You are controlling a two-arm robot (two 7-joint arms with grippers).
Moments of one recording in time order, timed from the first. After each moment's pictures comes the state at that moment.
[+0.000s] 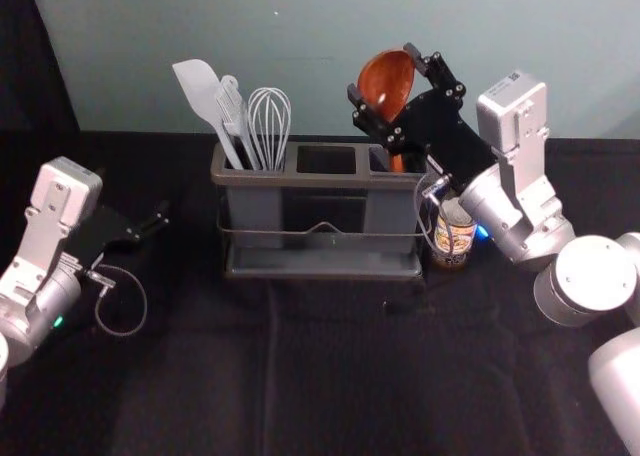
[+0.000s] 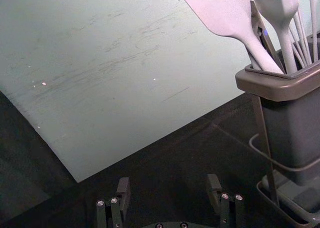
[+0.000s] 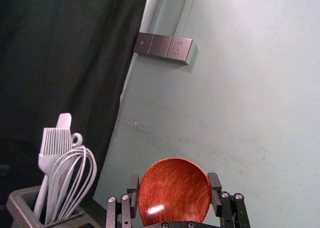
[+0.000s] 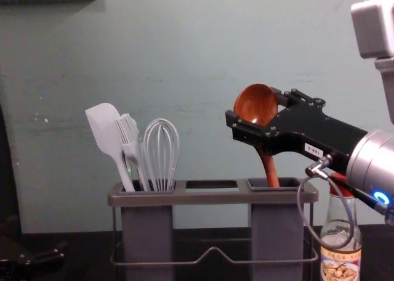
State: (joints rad) left arm -0.20 0.60 0.45 -1.41 -0.25 -0.12 0.03; right arm 0.37 0.20 -0.32 -1.35 0.00 -0.34 0.30
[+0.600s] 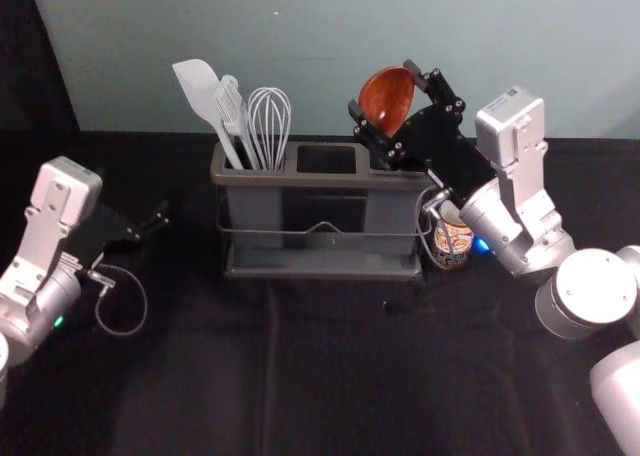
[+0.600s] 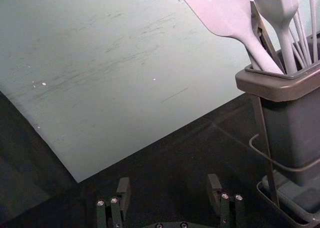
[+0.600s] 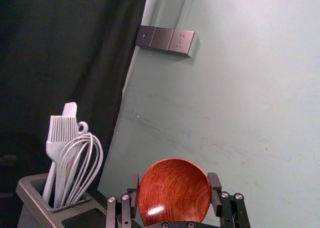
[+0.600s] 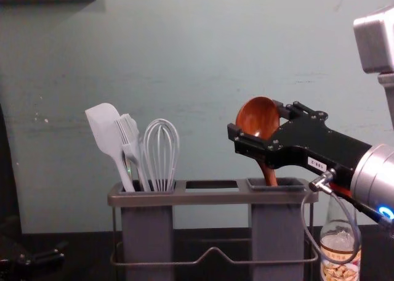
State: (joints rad) left arm -0.20 0.60 0.45 -1.41 -0.25 -0.12 0.03; right arm 0.35 0.21 -0.32 -1.35 0.00 -0.33 0.30
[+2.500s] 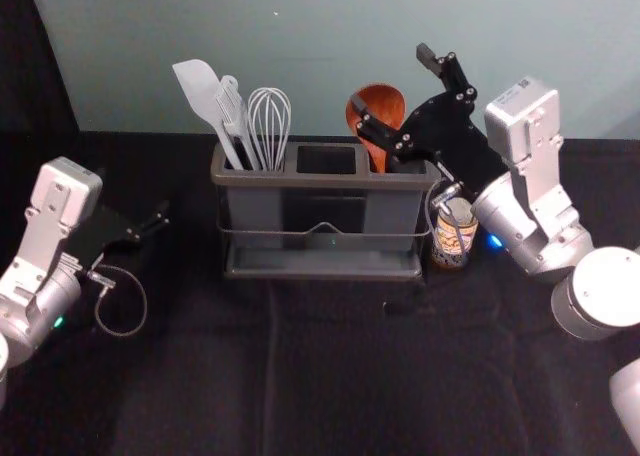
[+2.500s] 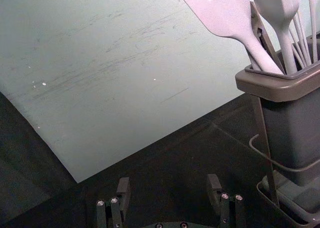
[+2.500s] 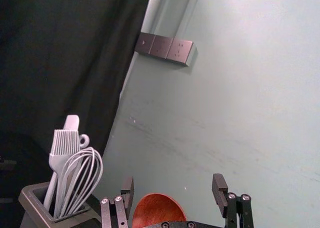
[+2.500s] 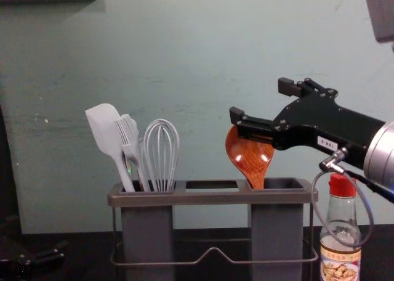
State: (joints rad) left arm -0.20 0.60 0.45 -1.41 -0.25 -0.12 0.03; right arm 0.30 0.24 -0.31 -1.50 -0.03 -0.26 0.28
